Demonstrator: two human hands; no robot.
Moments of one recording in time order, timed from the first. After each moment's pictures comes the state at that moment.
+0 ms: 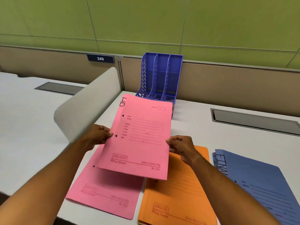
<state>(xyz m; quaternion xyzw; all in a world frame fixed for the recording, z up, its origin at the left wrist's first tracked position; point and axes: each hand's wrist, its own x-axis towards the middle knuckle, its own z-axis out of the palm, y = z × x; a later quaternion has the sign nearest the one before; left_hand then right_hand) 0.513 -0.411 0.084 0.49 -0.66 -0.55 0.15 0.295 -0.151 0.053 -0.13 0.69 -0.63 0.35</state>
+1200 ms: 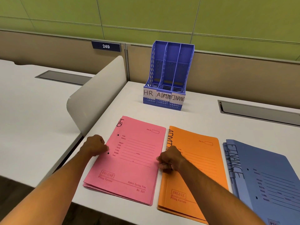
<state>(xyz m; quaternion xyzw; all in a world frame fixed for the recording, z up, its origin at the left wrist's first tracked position) 0.595 -0.434 0.020 0.54 -0.79 -0.31 -0.02 0.402 -0.195 0.021 -0.05 0.81 -0.40 0.43</state>
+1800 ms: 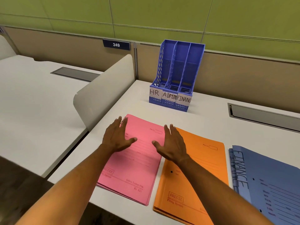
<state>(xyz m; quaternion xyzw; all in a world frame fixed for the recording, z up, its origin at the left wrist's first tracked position) 0.538 -0.387 0.025 0.38 -0.92 -0.09 0.05 0.372 -0.205 0.026 -0.44 0.87 -0.18 0.10</state>
